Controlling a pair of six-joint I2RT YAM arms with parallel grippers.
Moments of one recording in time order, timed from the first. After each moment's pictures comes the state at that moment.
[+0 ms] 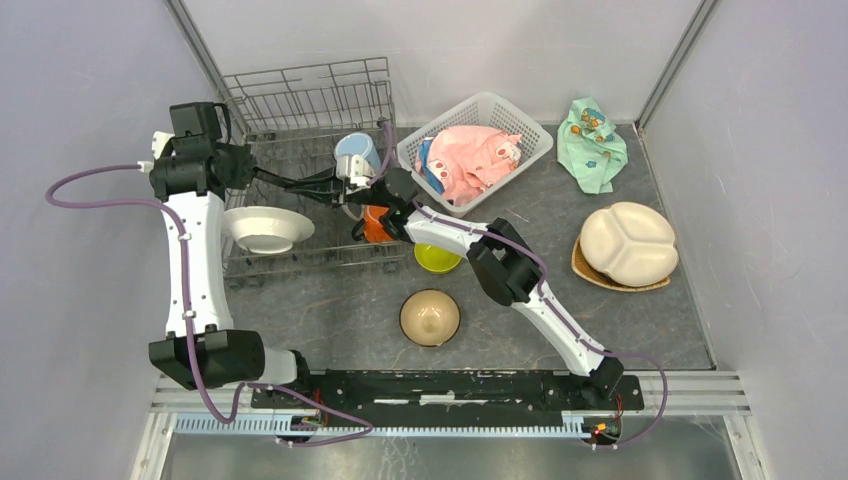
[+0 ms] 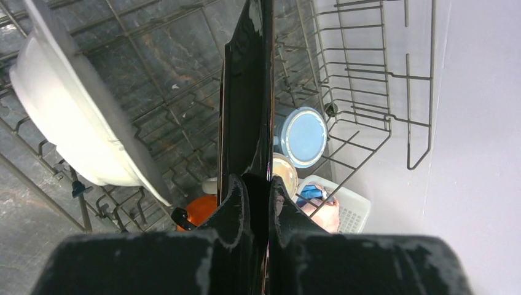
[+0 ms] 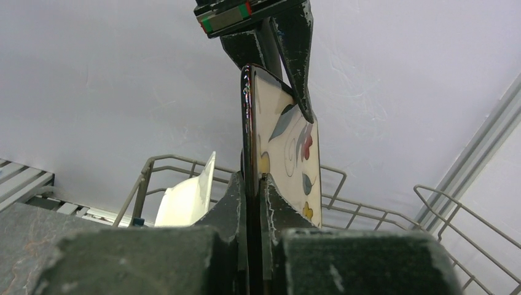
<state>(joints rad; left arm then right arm) 0.20 1.38 1.69 -1.06 -0.18 -1.21 0.89 2.57 2.13 1.10 -0.73 0.00</state>
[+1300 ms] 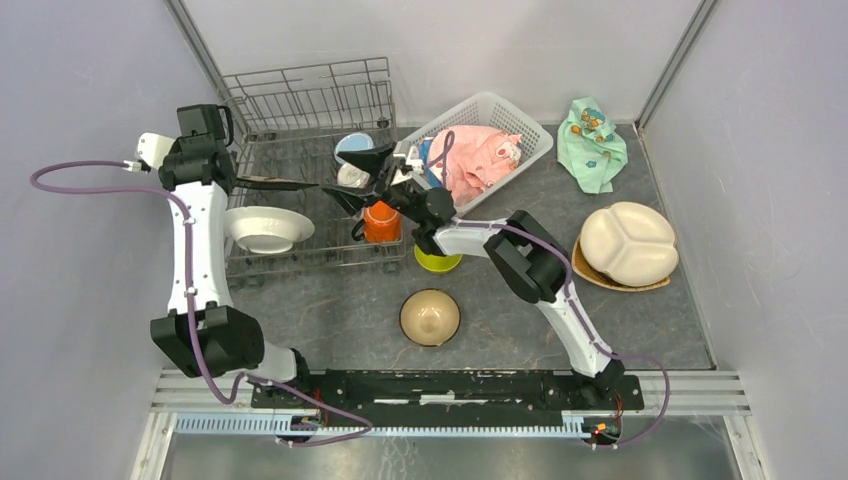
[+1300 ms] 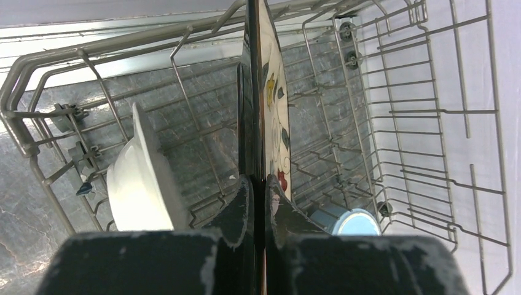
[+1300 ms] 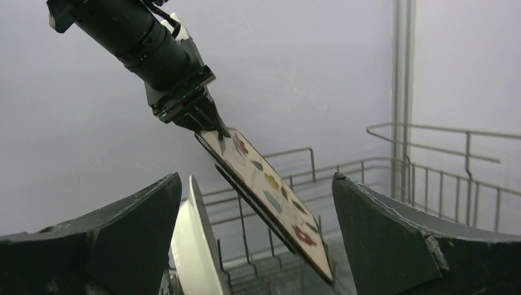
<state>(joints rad) 0.22 1.43 1.63 -0.98 -0.49 -1.14 0.85 2.38 1.67 1.47 -0.37 0.37</state>
